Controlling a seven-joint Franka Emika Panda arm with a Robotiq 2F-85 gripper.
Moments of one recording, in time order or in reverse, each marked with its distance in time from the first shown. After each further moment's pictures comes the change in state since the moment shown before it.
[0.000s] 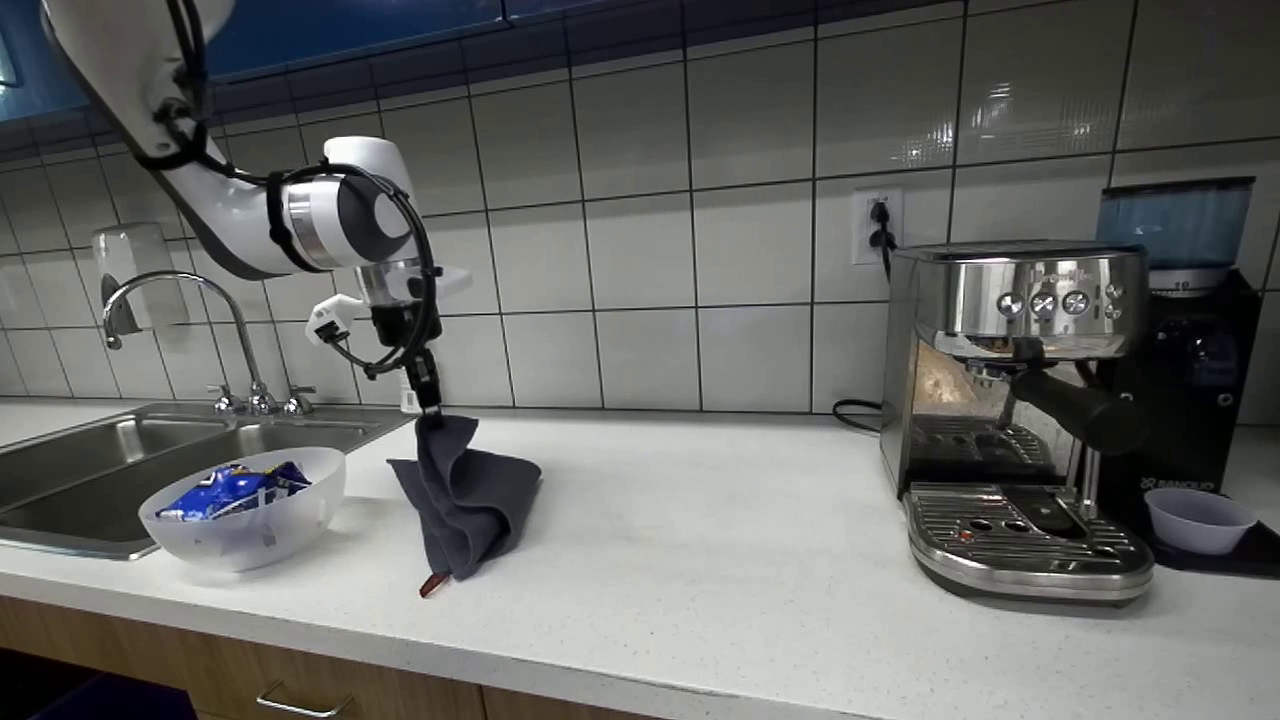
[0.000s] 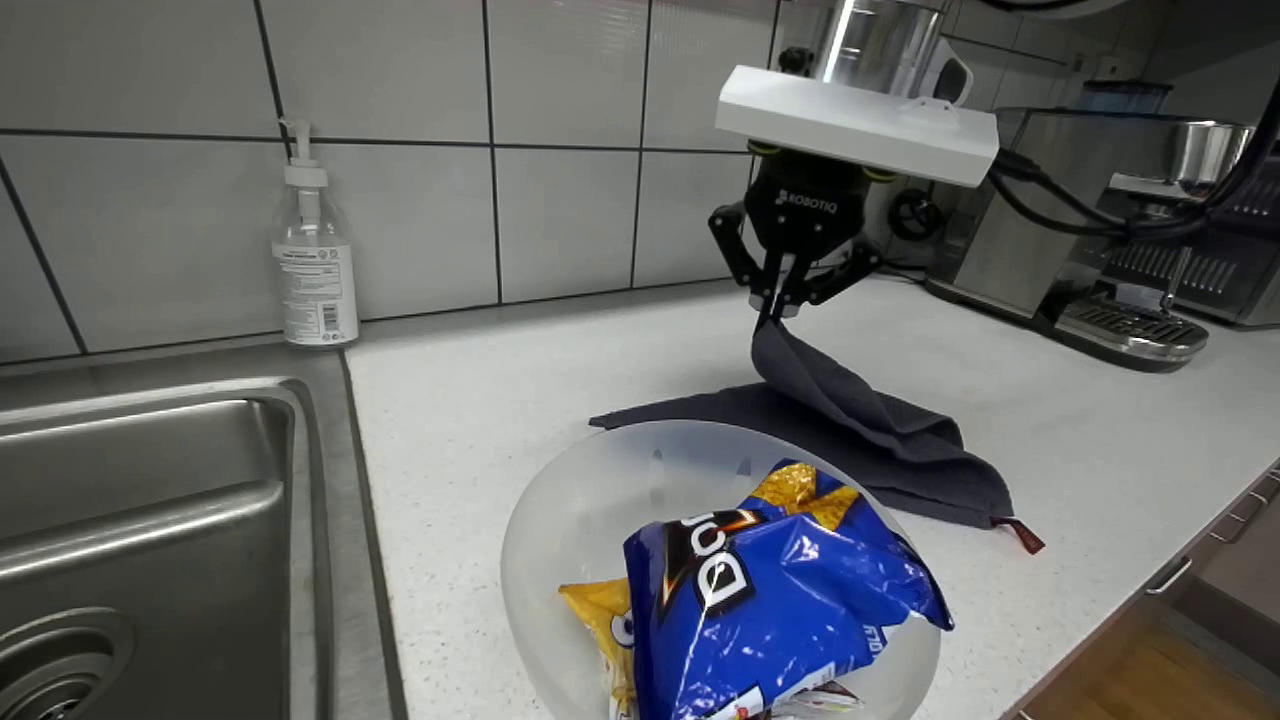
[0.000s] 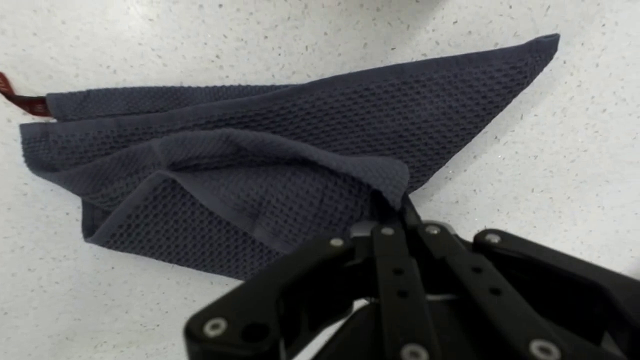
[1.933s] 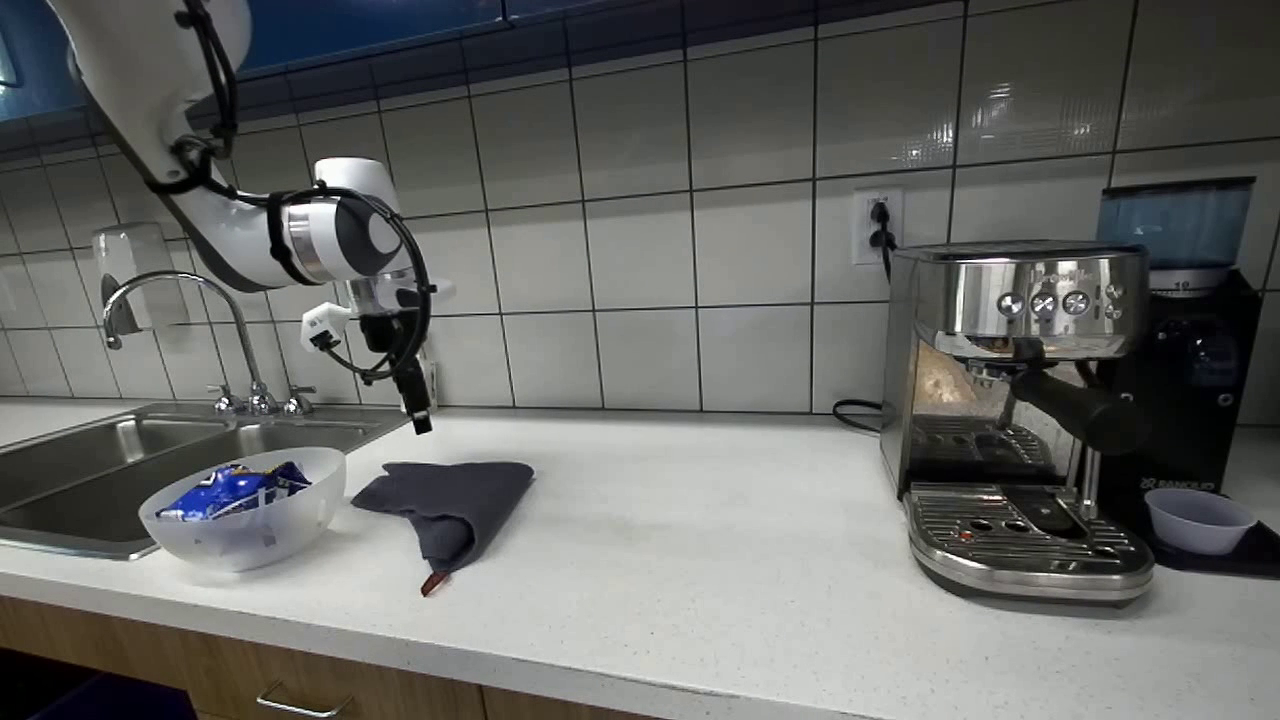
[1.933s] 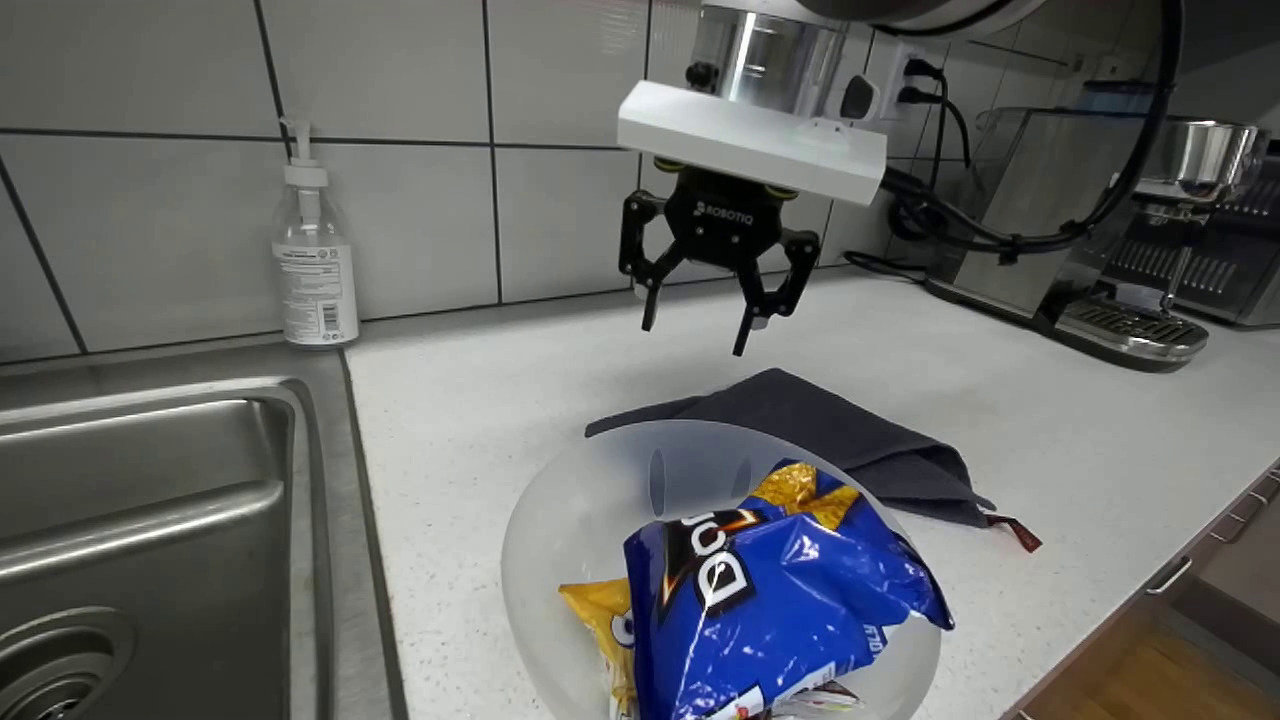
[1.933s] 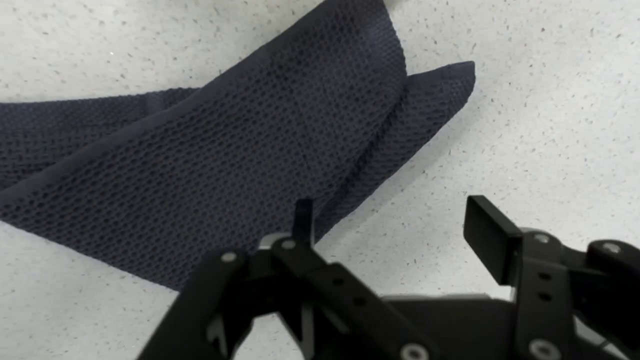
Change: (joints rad) arm 0.051 0.119 0.013 0.136 0.004 -0.002 0.001
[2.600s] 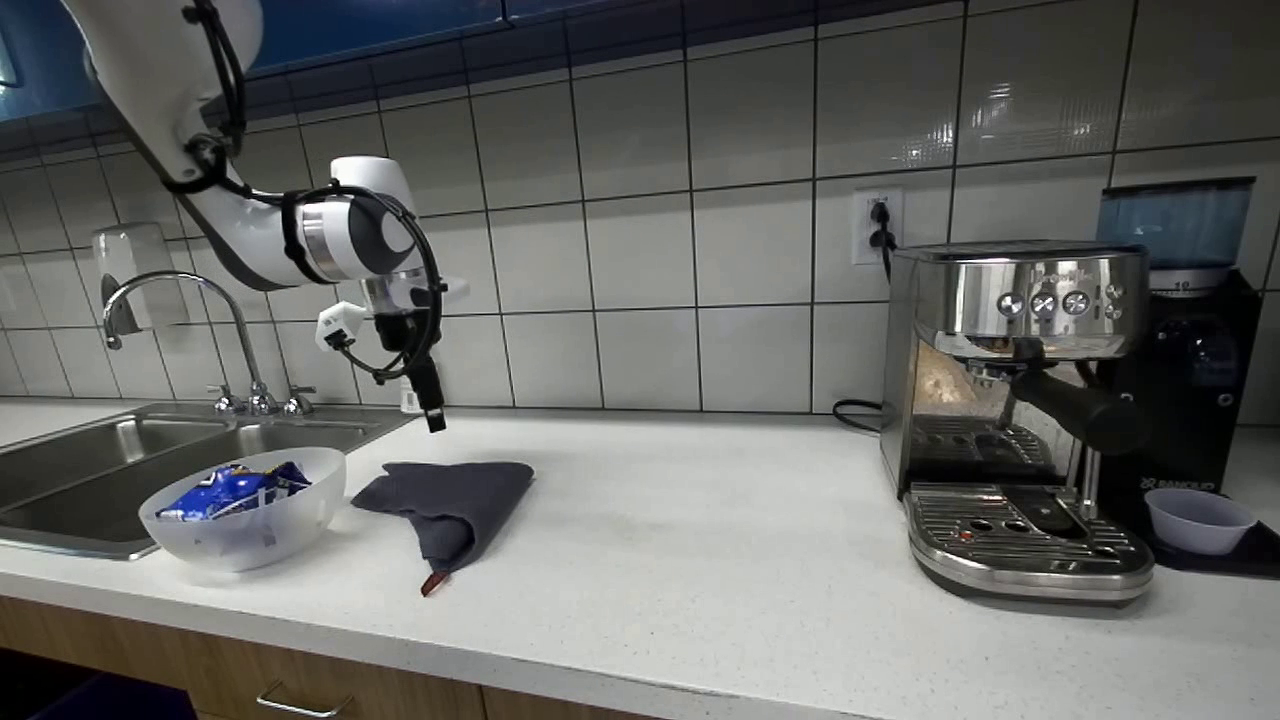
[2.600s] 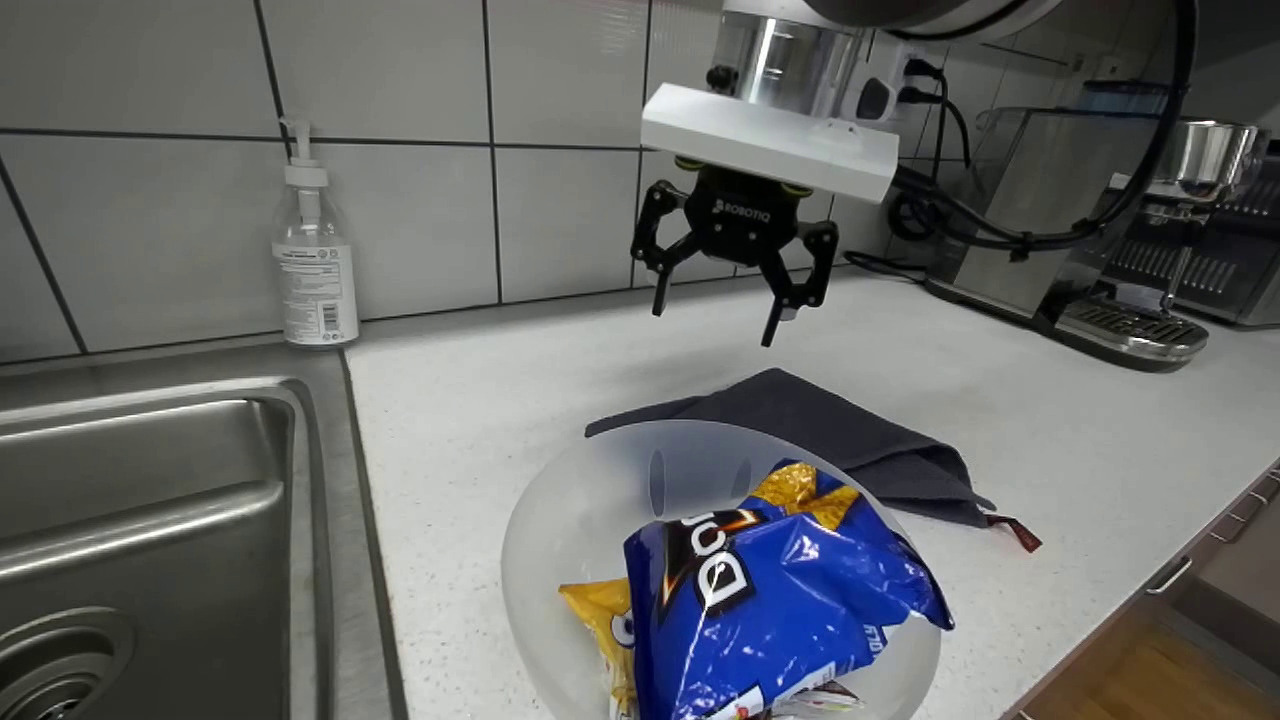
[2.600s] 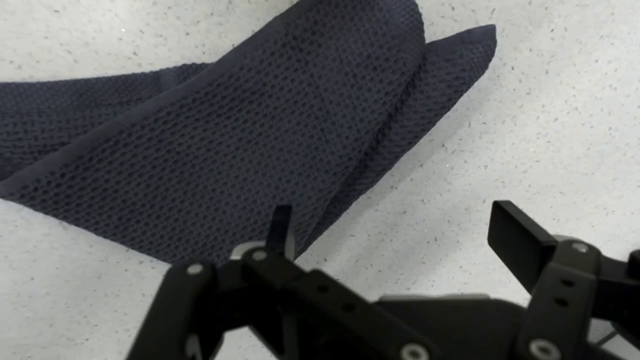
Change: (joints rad) arm -0.014 -0.004 -0.020 -0.005 0.007 0.000 -0.001
